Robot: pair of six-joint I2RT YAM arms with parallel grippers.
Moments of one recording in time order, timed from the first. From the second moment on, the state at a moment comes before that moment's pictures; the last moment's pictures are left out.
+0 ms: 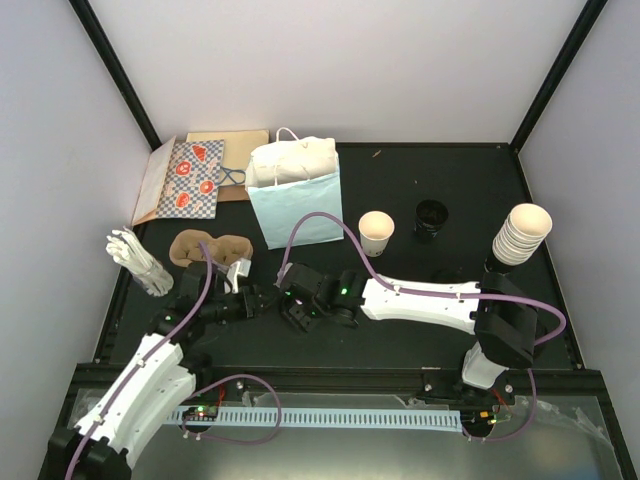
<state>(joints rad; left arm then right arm) -0.30 0.62 0.33 -0.43 0.67 -0.69 1.24 1.66 1.19 -0.58 0.11 0.34</state>
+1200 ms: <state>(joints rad) -0.38 0.83 0.34 -0.35 0.68 -0.65 1.24 1.66 1.21 -0.61 0.08 0.34</state>
